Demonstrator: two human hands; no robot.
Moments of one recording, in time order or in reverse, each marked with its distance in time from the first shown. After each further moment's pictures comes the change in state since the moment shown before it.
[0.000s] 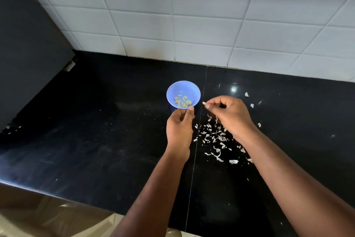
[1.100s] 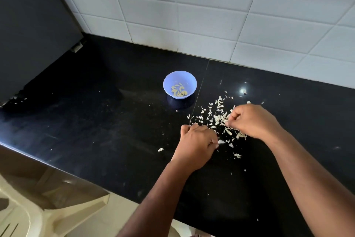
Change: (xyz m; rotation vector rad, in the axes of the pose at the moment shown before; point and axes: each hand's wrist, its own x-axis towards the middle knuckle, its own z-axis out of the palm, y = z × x) left_hand -0.047 -0.055 0.030 1.046 -0.354 0.630; right_hand 0.004 0.038 -0.087 -0.781 -0.340 0.064
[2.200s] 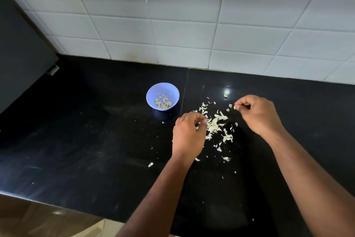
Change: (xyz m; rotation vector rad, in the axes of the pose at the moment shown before) left_hand 0.045 0.022 -0.009 -0.415 0.220 -0.226; right_hand -0.005 0.039 -0.016 0.417 0.466 0.047
